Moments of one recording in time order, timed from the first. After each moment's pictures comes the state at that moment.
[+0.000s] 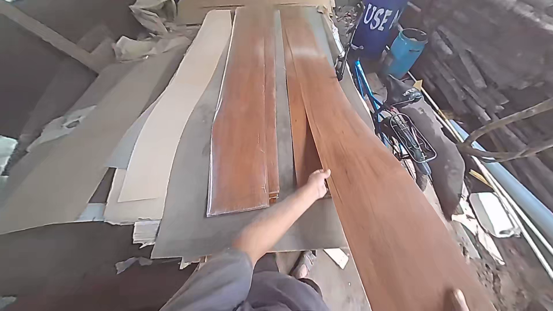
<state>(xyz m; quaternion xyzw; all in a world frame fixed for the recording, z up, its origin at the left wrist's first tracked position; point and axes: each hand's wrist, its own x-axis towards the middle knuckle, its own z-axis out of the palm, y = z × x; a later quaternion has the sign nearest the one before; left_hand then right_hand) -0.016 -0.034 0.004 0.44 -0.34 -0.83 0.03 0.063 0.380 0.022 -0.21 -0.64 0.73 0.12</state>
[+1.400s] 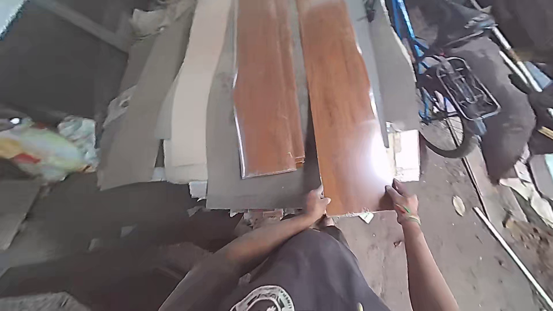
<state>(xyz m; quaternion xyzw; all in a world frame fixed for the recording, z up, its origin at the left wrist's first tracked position) 0.199 -0.007 -0.054 0.43 -0.73 -0.49 -0.19 0.000 0.238 -0.084 -0.01 -0.88 0.42 -0.23</state>
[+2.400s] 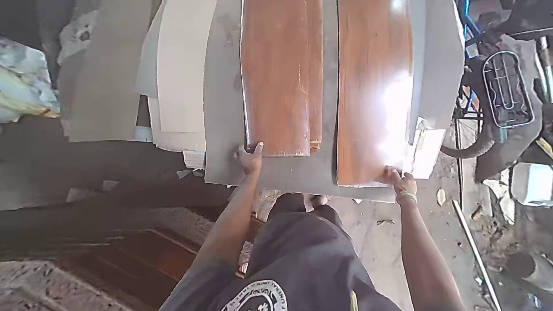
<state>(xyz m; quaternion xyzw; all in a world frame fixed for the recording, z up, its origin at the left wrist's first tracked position) 0.315 -0.265 -0.110 0.74 -0.61 -0.27 0.11 -0.022 0.166 -0.115 -0.08 -0.94 0.17 -0.27</state>
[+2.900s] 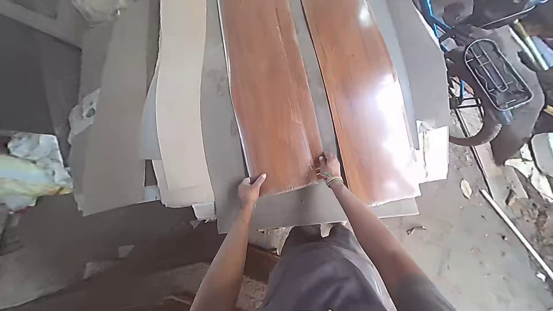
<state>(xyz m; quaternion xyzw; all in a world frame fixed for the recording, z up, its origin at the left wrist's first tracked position) 0.320 -0.334 -0.099 0.65 -0.67 -0.35 -0.01 0.071 -0.133 -0.108 0.10 -0.87 0.32 -0.35</state>
